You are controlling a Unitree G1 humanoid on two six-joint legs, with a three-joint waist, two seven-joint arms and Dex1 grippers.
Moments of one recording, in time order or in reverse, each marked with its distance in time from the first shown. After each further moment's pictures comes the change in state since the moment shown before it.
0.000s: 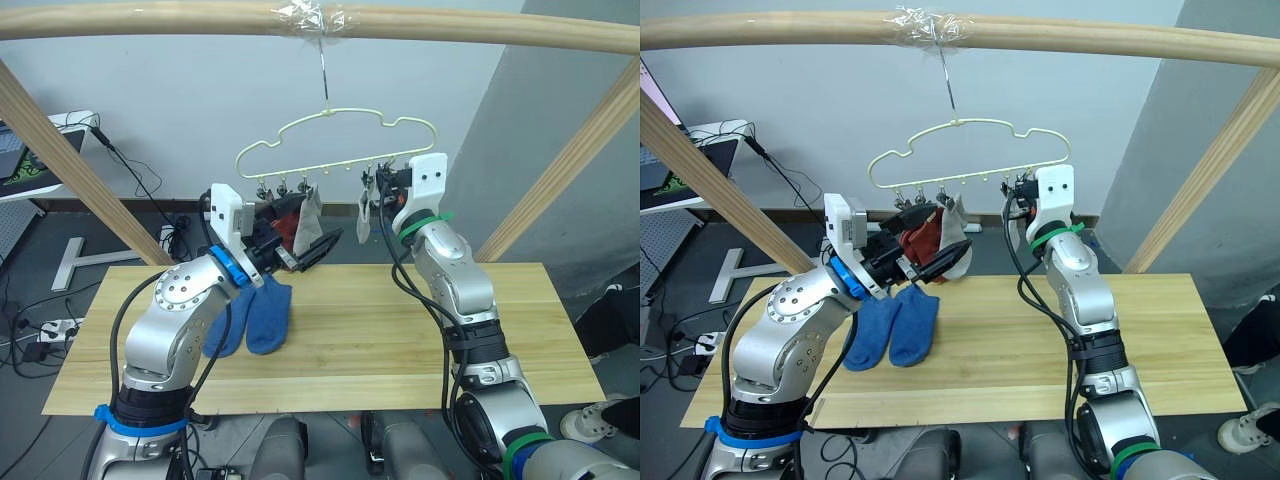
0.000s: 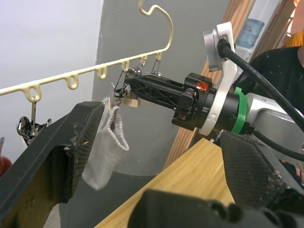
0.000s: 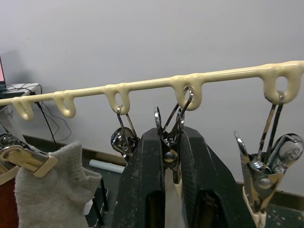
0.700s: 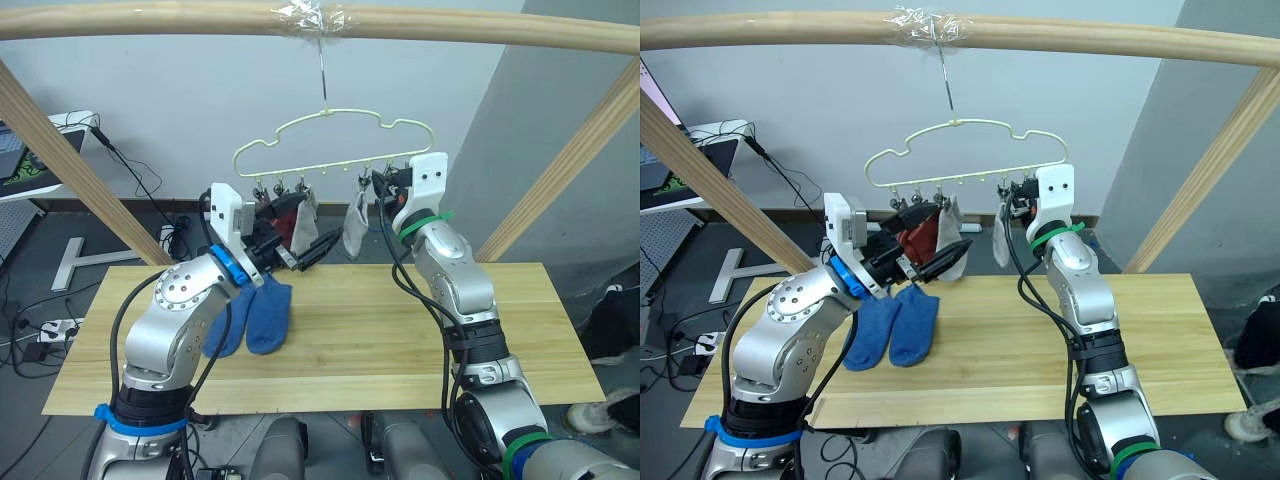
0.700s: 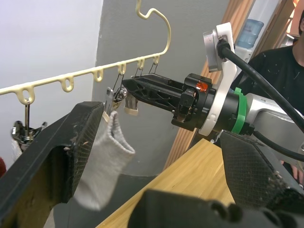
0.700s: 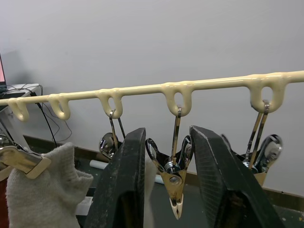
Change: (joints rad) left arm -0.003 0.000 0.000 0.000 0.000 0.000 0.000; right arm -0.002 0.000 -0.001 0.001 0.000 0.000 0.001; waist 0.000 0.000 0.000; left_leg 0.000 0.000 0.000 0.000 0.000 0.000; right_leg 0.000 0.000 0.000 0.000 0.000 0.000
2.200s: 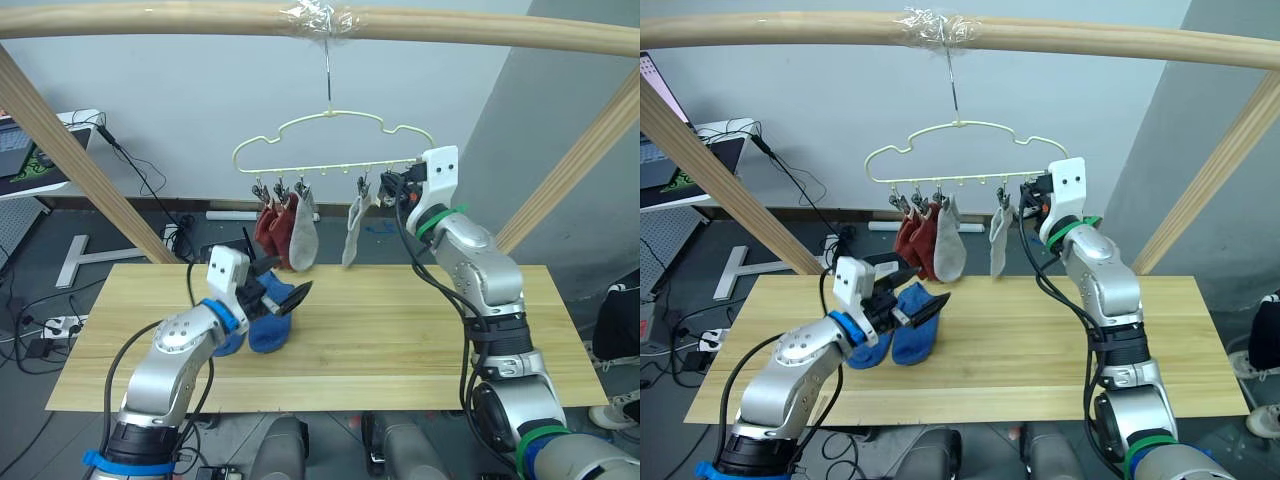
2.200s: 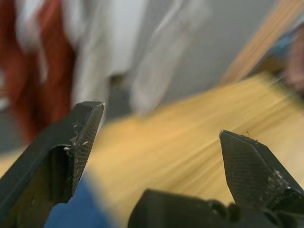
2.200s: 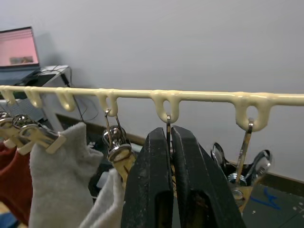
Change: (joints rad) left arm 0.251 0.029 -0.028 0.283 0.224 -0.130 0.050; right arm -0.017 -0.129 -0.037 -0.076 0.122 0.216 0.162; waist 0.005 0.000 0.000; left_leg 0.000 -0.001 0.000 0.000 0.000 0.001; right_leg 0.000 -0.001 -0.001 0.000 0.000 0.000
